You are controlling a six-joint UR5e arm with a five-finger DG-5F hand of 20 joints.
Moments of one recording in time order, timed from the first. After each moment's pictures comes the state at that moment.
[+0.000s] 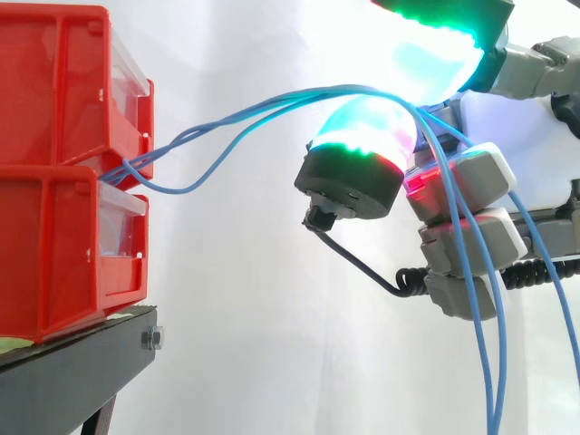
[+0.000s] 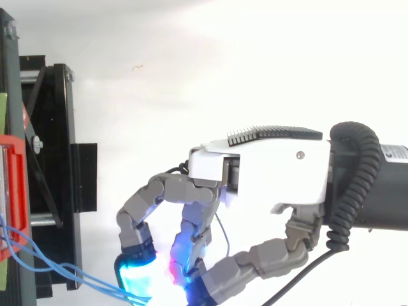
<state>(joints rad) 0.21 -2.21 -1.15 -3.02 -1.29 -0.11</state>
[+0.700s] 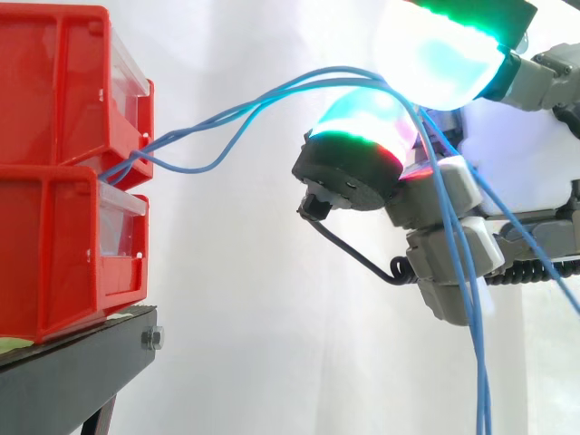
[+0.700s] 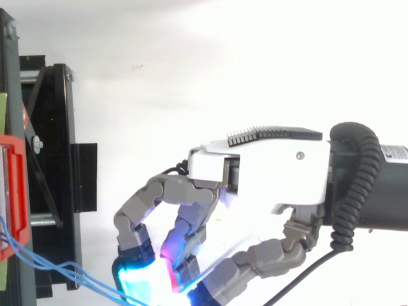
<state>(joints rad) 0.21 -2.21 -1.15 -3.02 -1.29 -0.11</state>
